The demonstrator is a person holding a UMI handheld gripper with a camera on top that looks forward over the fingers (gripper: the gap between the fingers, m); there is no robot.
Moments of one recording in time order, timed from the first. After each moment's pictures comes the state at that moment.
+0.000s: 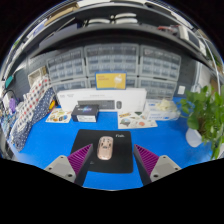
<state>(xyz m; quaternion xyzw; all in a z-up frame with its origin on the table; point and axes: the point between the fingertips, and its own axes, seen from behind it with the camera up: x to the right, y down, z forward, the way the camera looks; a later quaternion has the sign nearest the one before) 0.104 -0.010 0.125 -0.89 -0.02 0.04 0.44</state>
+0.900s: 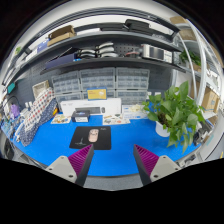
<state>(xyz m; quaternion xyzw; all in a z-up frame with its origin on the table) 0.193 -0.208 0.225 -0.87 0.02 0.02 0.50</state>
